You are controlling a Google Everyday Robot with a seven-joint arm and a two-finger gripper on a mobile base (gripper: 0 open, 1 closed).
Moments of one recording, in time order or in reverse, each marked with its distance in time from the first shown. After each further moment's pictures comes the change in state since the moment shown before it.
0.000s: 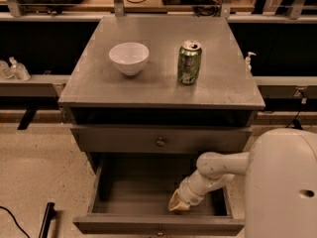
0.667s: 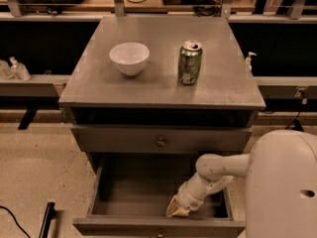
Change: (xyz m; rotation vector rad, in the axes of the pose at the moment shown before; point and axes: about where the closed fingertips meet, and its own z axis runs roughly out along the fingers) arm -0.012 0.040 0.012 -0.141 -0.047 0.005
